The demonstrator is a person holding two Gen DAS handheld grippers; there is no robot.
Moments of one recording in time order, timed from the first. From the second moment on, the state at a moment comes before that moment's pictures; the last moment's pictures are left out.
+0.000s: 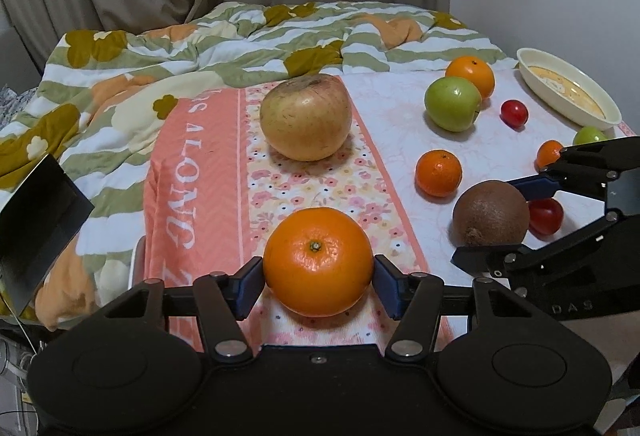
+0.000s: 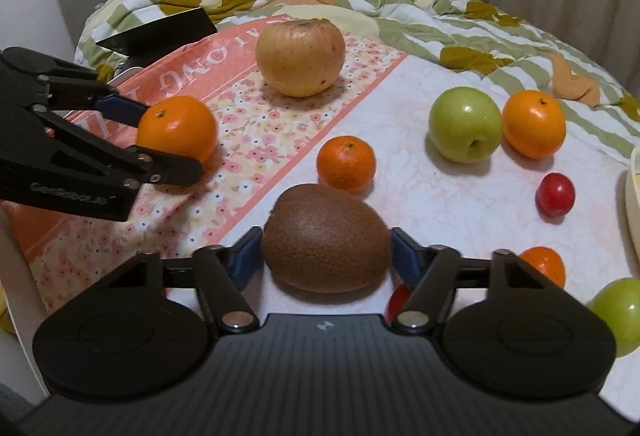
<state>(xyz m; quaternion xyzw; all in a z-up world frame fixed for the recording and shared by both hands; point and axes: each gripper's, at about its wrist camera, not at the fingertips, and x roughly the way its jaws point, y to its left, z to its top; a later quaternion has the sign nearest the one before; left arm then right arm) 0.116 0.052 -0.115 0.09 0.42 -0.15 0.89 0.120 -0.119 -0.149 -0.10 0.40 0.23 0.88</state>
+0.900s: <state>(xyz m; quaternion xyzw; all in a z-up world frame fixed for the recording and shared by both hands) 0.043 -0.004 -0.028 0.08 0.36 -0.16 0.92 0.041 -0.186 -0.052 -0.05 0.35 0.18 0.92</state>
